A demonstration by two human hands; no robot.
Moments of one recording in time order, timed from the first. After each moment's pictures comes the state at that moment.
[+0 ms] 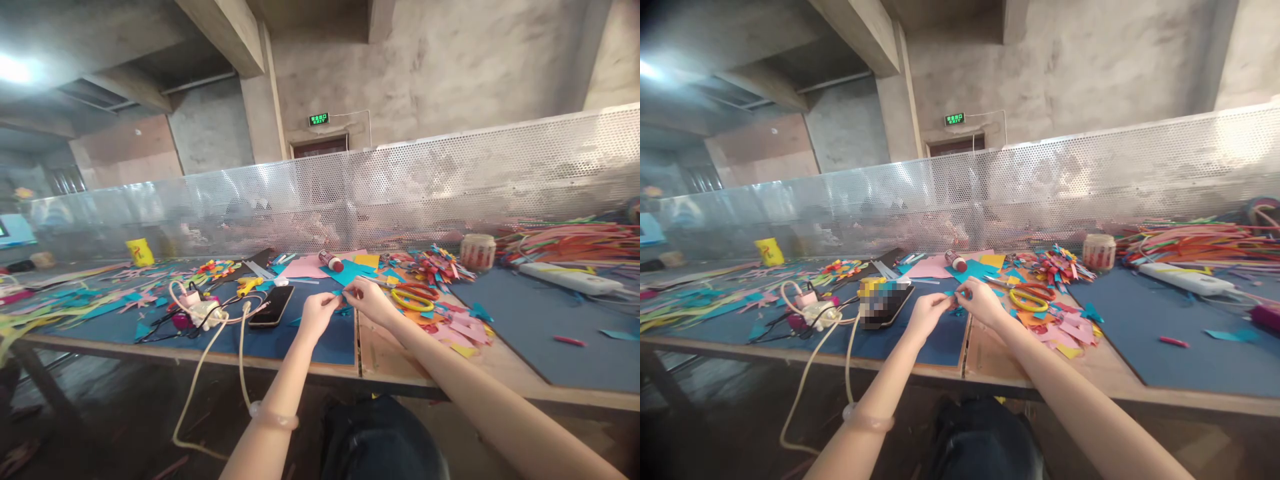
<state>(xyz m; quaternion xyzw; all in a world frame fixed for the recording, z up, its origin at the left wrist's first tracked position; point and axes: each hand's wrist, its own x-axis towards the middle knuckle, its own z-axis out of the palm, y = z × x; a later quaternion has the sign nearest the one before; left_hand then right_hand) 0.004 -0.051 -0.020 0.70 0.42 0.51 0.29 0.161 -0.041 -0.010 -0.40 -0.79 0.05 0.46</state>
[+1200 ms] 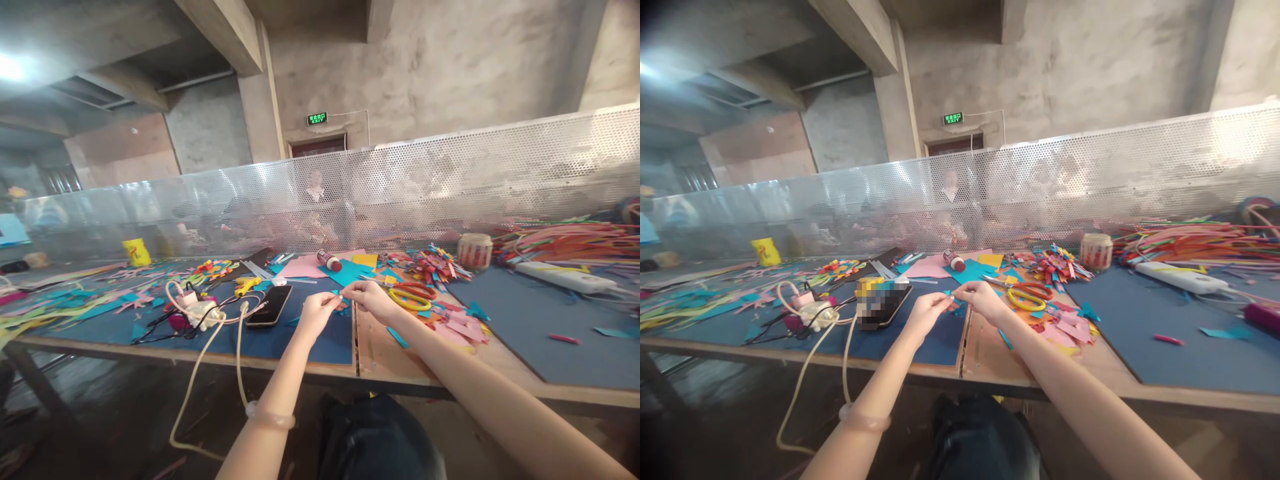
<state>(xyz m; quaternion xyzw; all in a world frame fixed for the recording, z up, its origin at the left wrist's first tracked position) 0.007 -0.053 -0.019 0.69 0.40 0.50 0.34 0.167 -0.032 -0.015 -0.36 -0.65 0.46 0.48</state>
